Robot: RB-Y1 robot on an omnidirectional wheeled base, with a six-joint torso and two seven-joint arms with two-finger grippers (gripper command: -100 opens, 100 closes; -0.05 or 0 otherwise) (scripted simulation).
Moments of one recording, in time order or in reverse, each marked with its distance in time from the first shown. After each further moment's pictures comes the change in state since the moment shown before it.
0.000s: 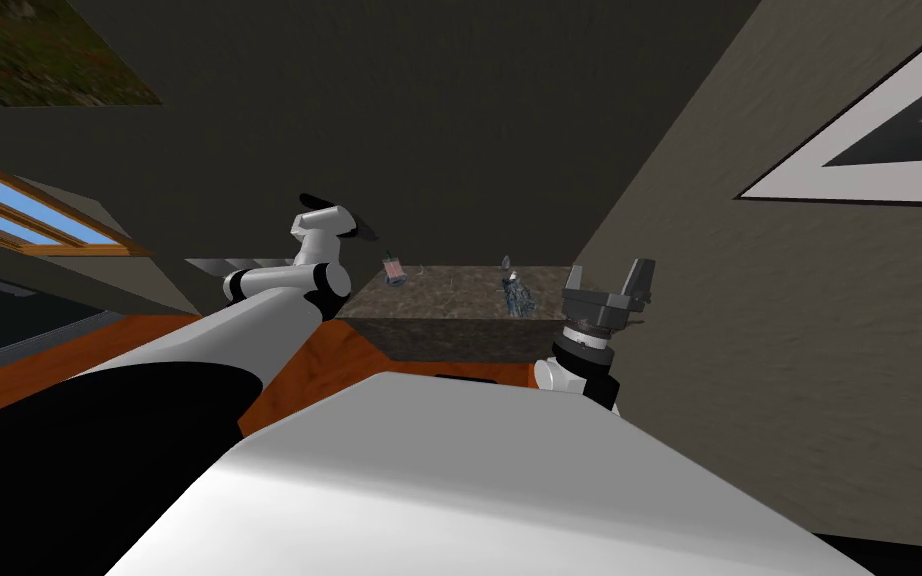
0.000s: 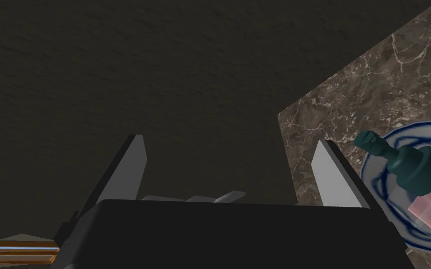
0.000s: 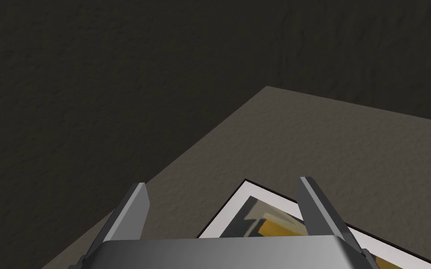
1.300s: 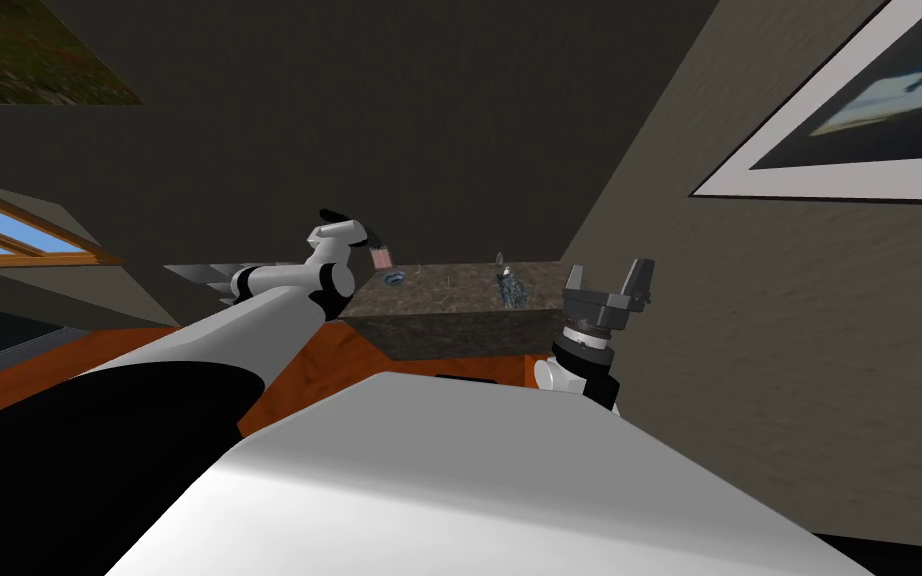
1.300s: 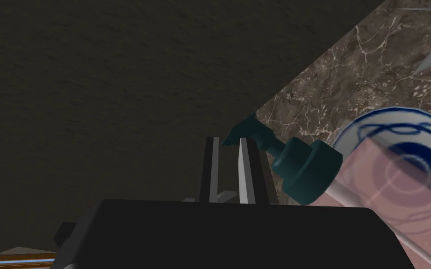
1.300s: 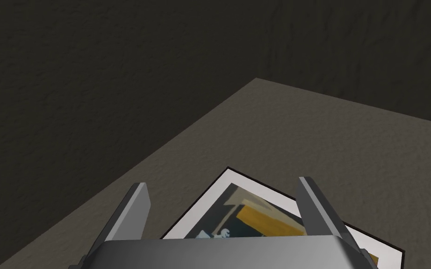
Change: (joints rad) left arm -0.014 -0.022 -0.050 0.152 -0.024 -0.125 0.019; right arm 0.000 0.000 0.000 0.000 0.000 0.000 0.000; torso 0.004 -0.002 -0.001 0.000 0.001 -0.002
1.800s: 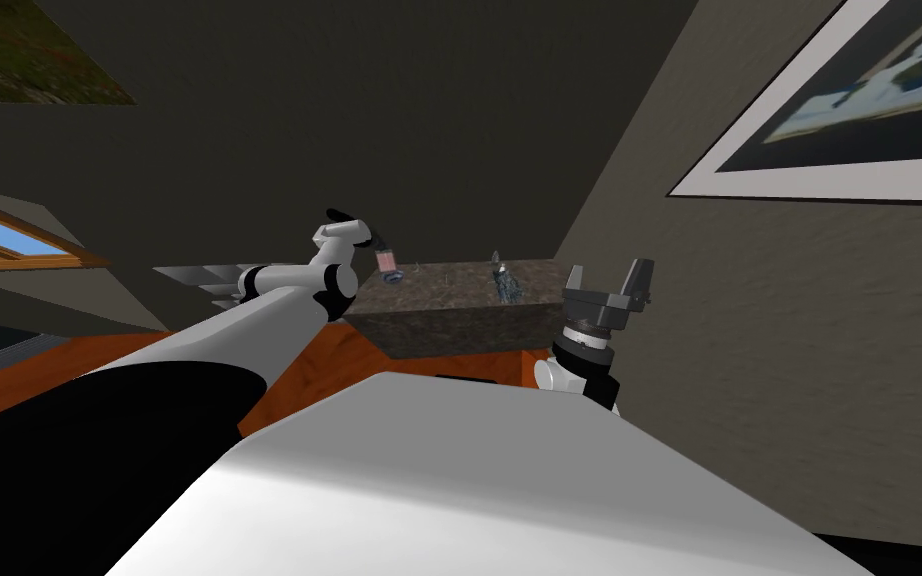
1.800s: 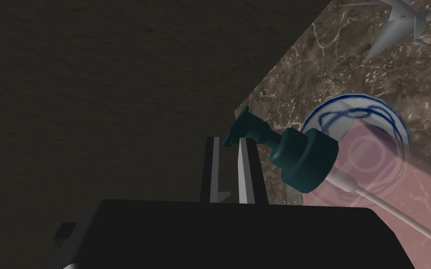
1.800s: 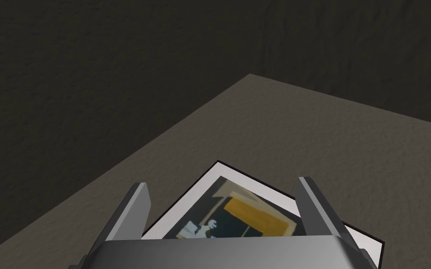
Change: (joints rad) left arm -0.004 -0.020 -0.028 -0.018 0.001 0.079 -0.038; right arm 0.000 0.000 0.000 0.000 0.000 0.000 0.000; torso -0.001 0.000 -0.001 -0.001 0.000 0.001
